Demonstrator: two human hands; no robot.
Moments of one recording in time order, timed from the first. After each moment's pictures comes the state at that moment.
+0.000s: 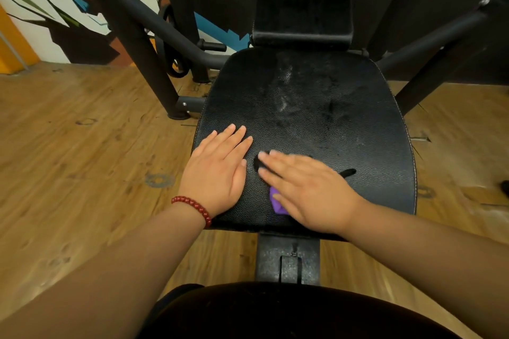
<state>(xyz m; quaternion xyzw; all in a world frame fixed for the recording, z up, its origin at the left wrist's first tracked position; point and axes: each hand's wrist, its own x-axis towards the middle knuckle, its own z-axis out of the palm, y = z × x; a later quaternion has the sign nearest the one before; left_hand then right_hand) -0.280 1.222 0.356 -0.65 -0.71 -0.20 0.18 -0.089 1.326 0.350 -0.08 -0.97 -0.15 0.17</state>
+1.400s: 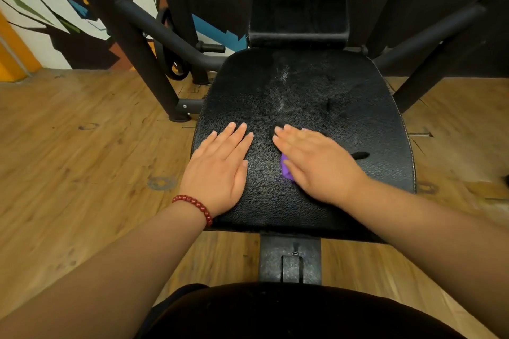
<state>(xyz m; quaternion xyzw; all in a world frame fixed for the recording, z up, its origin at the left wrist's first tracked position) -0.279 1.225 0.357 -0.65 -0.72 -0.15 0.19 -0.099 1.356 0.369 -0.15 -0.96 -0.13 0.19</state>
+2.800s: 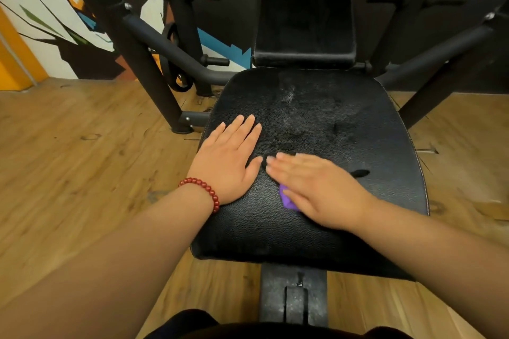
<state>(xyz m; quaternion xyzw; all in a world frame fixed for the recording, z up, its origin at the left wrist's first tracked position) -0.300 1.269 0.388 -0.66 -0.73 -0.07 0.14 -0.105 1.365 0.377 -0.08 -0.98 -0.07 0.15</state>
